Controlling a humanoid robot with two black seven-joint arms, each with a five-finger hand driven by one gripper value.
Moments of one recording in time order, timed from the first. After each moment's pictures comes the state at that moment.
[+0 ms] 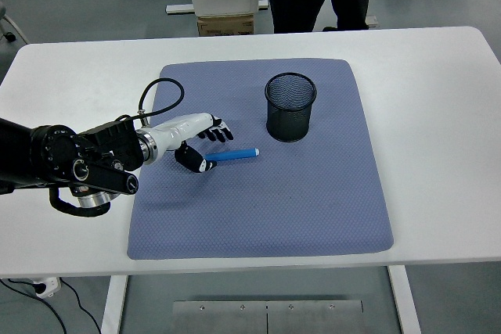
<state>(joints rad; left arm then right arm) -1.59 0.25 0.96 -1.40 0.21 0.61 -0.26 0.01 0.00 0.43 0.18 -0.06 0.03 0.01</state>
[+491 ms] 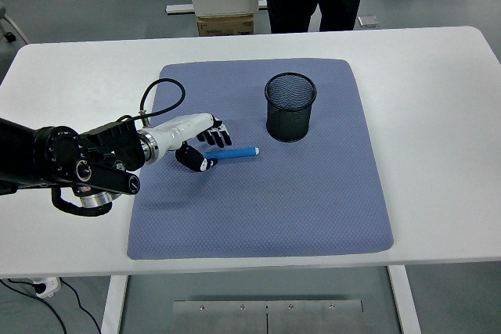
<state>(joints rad) -1.58 0.24 0.96 -1.38 0.21 0.61 -0.26 0.01 0.00 0.43 0.18 -0.06 0.03 0.01</state>
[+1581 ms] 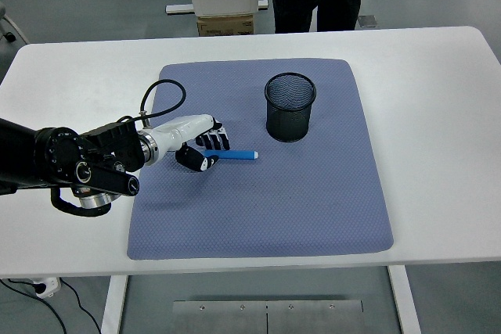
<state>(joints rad) -1.58 0.24 0.98 -1.37 0.23 0.61 -0.26 0.01 0.00 0.43 0.18 -0.06 0.03 0.01</state>
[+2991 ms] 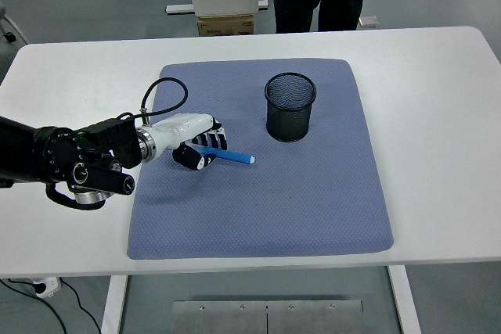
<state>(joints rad) -1.59 0.23 1.00 -1.34 0.30 0.61 -0.26 0.01 0.00 0.43 0.18 -0.06 0.03 0.01</state>
